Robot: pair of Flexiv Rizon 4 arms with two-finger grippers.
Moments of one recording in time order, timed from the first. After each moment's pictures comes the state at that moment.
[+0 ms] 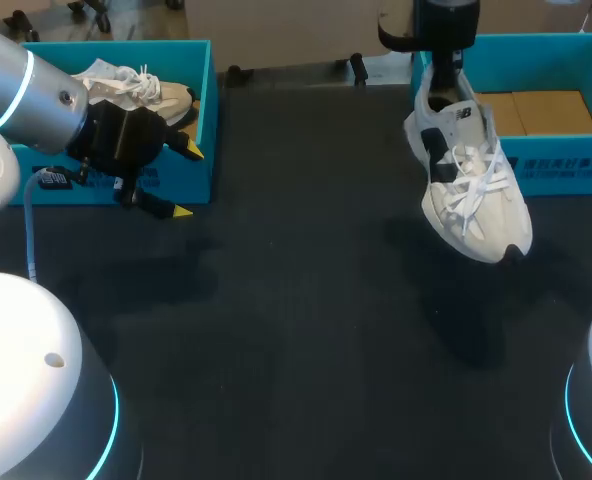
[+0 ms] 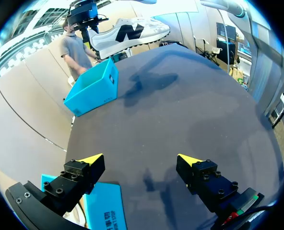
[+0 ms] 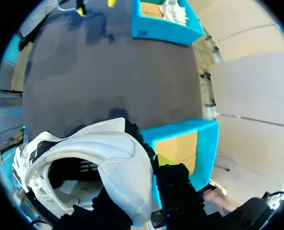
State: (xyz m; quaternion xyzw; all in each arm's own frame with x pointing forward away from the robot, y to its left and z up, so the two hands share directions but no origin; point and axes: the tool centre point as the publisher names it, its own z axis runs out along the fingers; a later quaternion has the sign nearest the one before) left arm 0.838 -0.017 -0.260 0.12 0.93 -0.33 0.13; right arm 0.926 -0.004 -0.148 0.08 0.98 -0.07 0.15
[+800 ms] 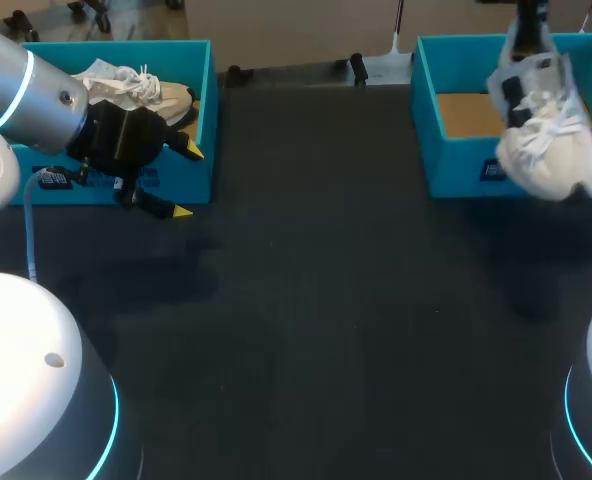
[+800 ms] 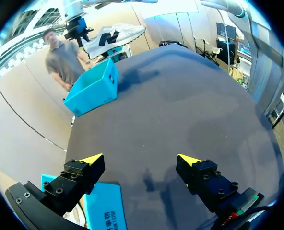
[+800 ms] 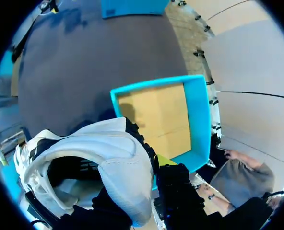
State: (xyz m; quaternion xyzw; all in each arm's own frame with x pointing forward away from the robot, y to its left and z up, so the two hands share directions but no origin) left arm 0.838 -0.017 -0.260 0.12 0.93 -0.33 0.13; right arm 1.004 -0.145 -0.140 0.13 0.98 -0.10 0.12
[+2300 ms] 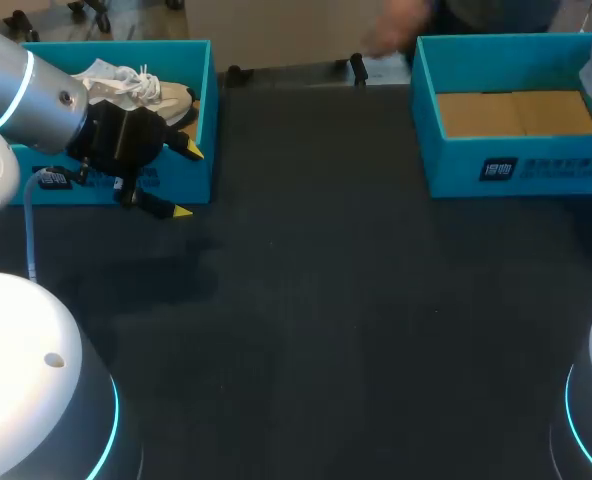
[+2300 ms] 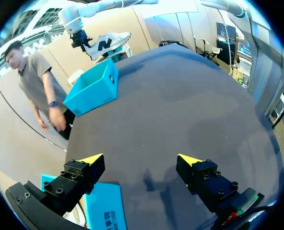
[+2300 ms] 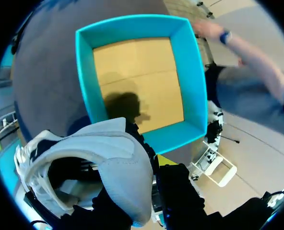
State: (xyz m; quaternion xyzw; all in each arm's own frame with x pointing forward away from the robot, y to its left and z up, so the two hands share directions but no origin) left arm 0.838 -0.017 -0.260 0.12 0.93 -0.33 0.13; right arm 1.065 -0.309 -0.170 0.14 0.97 -0.15 0.11
